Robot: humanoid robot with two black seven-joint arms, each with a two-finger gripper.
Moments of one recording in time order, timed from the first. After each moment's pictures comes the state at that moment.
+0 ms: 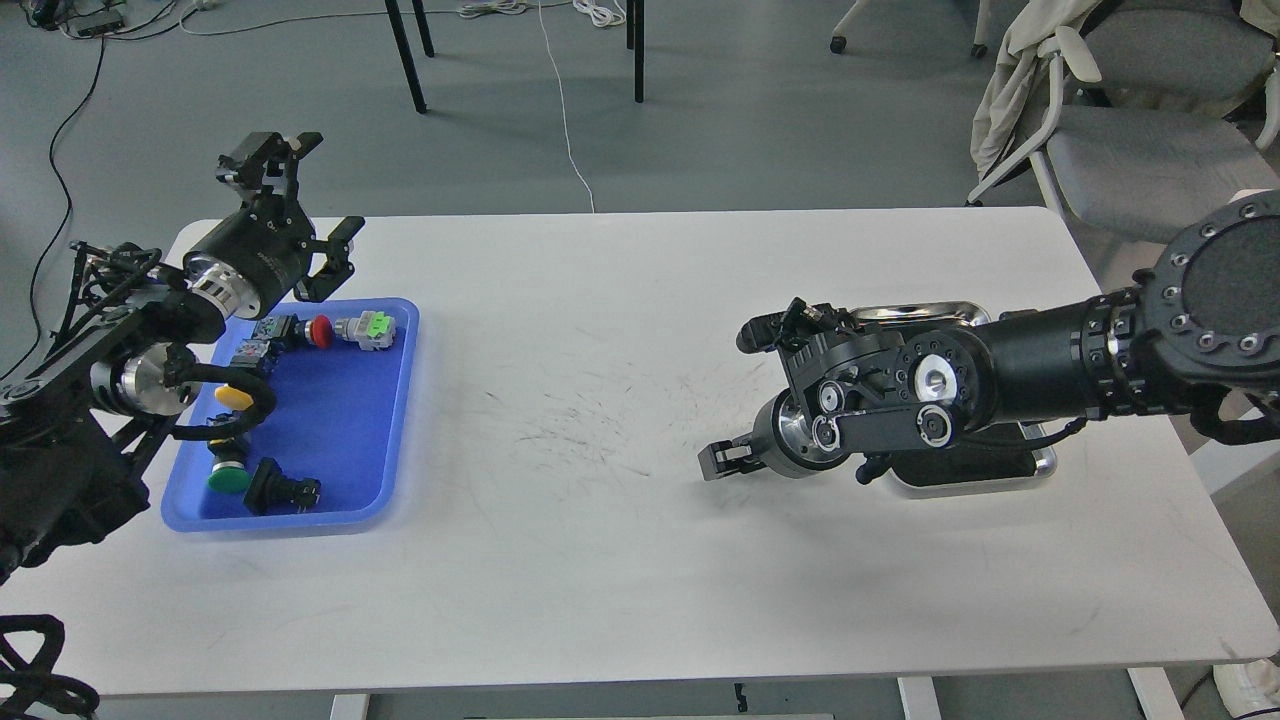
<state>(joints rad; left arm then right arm) -0.74 0.41 -0.79 -0.66 0.31 -0.36 -0.21 1.53 -0.02 -0.83 1.13 -0.42 0.19 -0.22</state>
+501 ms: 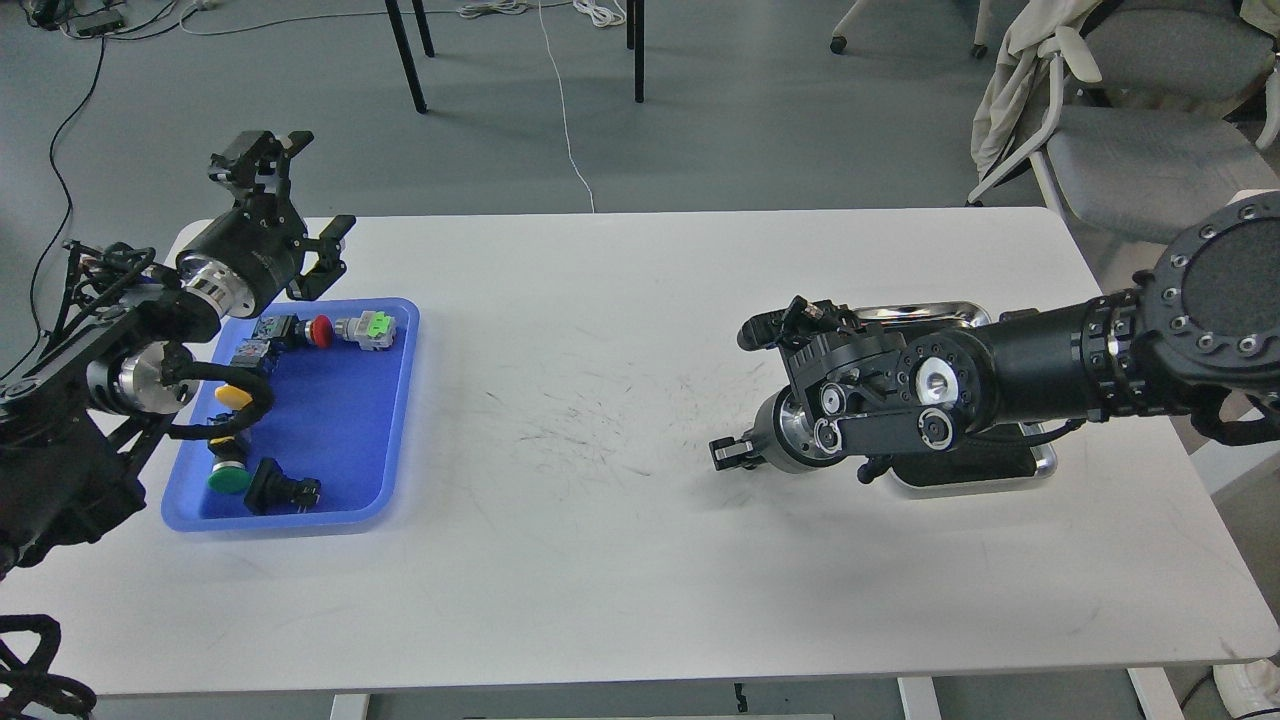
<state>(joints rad) -0.74 0.42 -0.79 -0.67 0.31 -0.33 -0.21 1.53 -0.02 -0.83 1.13 -0.44 0.17 -0.22</state>
